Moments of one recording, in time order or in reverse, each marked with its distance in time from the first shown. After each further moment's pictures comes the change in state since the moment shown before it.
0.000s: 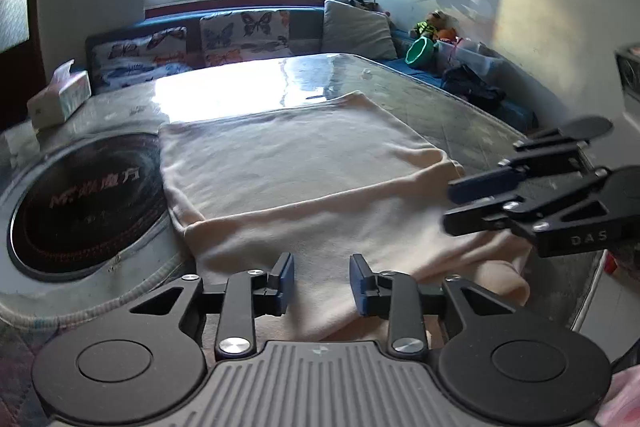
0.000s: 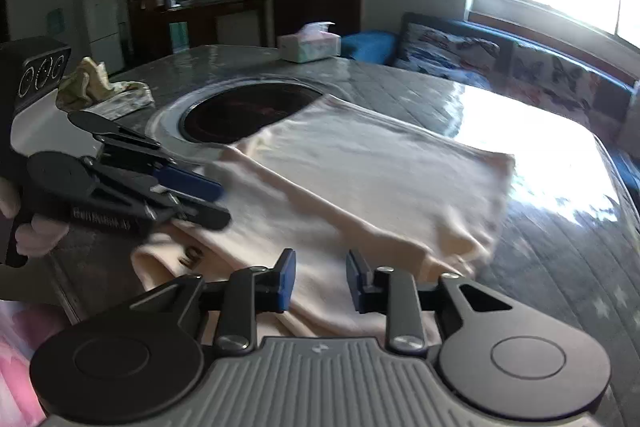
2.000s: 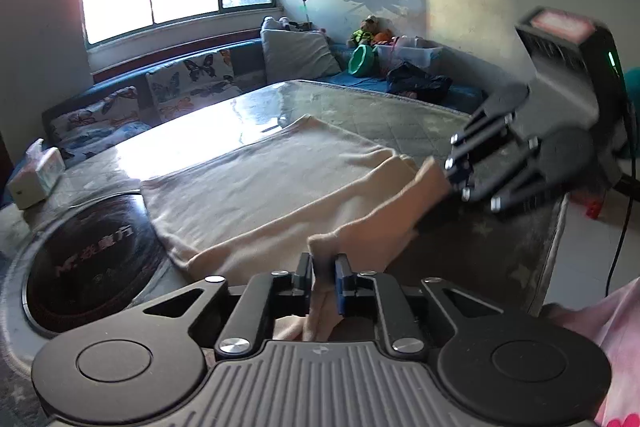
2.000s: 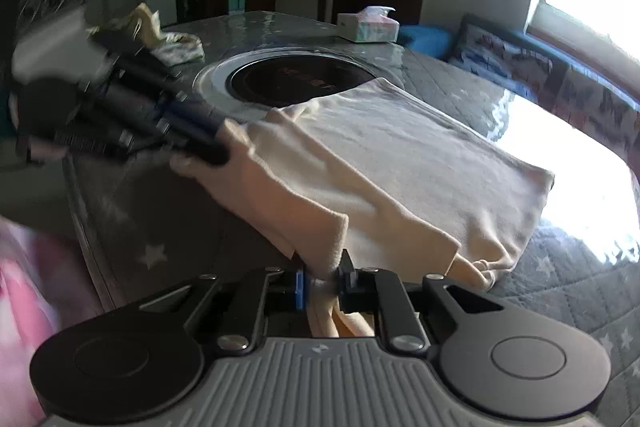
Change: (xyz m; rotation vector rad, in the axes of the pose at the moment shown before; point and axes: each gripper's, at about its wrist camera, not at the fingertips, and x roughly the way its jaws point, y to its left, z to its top) left arm -0.036 0.001 -0.017 0.240 -0.090 -0.082; right arm -0.003 -0.003 -0.003 -0.154 0.070 0.104
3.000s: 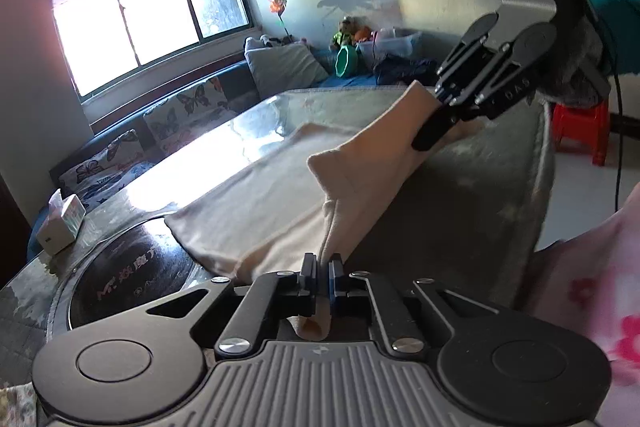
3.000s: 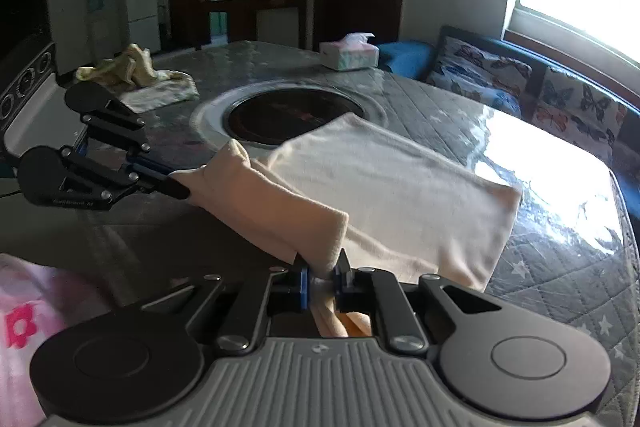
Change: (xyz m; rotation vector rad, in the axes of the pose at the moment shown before) left arm -0.048 -0.016 -0.018 0.168 -0.029 0.022; right arm -0.043 0.011 0.007 0.043 -0.070 -0.030
